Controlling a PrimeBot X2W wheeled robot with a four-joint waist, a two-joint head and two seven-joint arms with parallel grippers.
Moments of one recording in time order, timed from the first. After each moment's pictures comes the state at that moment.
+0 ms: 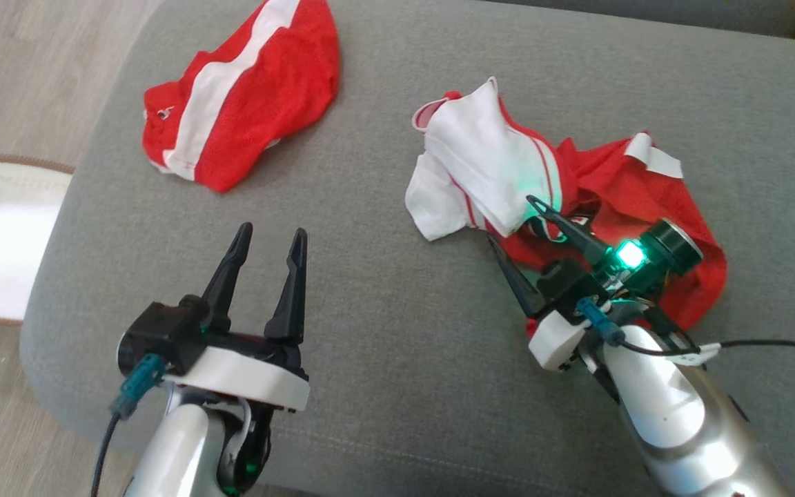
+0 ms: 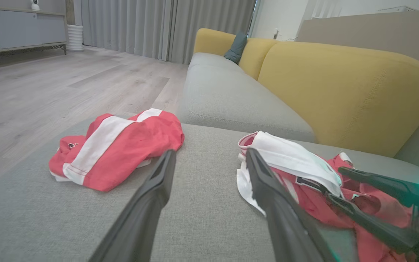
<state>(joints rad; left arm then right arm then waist) -0.13 0.05 -0.28 0.12 -0.27 -0.06 -0.26 -0.44 -0.08 0.32 0.59 -0.42 0.13 -0.25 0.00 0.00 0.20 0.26</state>
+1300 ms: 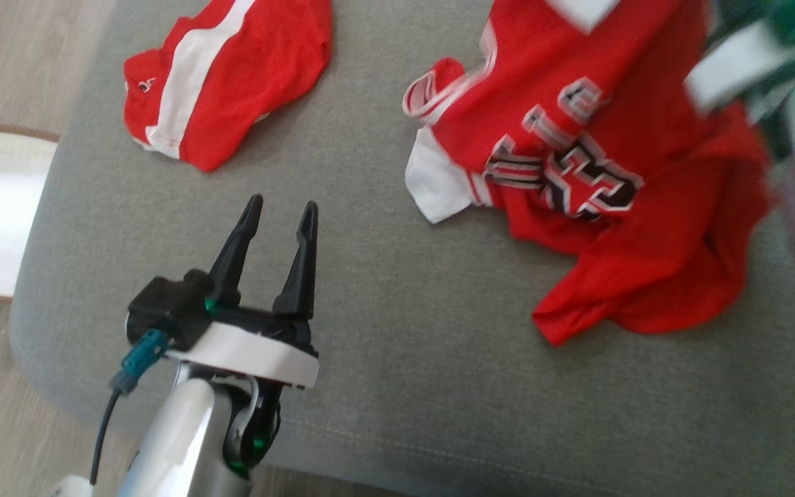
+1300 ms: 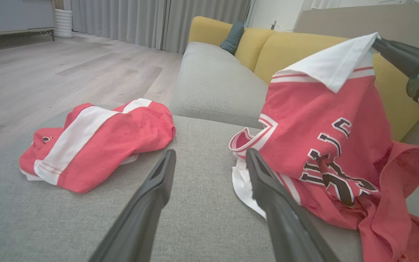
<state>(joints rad) -0.18 0.05 -0.30 0.12 -0.30 -0.05 -0.26 -0.90 -0.30 0.29 0.58 -0.19 0.13 -0.19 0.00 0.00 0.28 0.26</state>
